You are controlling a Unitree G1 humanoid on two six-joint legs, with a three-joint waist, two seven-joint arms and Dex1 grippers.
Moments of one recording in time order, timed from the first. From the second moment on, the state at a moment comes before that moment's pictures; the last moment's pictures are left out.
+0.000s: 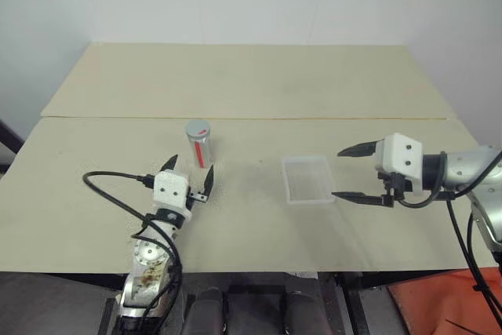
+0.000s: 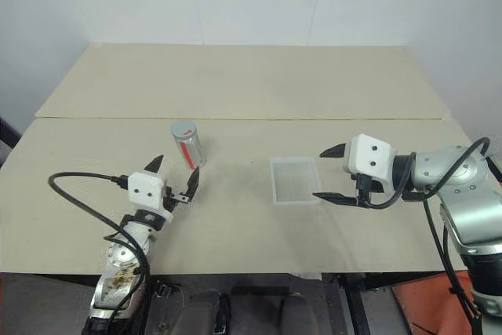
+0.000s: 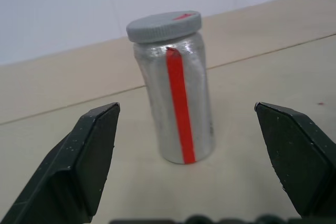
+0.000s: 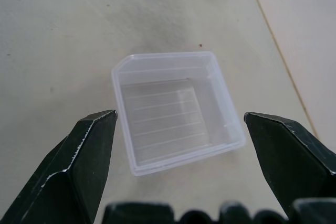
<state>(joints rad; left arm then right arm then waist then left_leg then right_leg) -0.01 0.15 0.00 -0.22 0.06 -0.02 -0.12 -0.32 -0.99 -0.04 -0.27 0.29 0.25 1.18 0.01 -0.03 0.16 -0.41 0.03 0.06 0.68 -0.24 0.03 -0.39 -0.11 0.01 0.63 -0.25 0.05</state>
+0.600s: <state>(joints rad) -0.20 0.07 0.03 0.06 0.03 -0.14 -0.06 -0.30 -0.99 -0.06 -0.30 0.29 0.25 1.16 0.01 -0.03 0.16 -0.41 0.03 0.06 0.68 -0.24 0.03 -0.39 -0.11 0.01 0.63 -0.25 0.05</state>
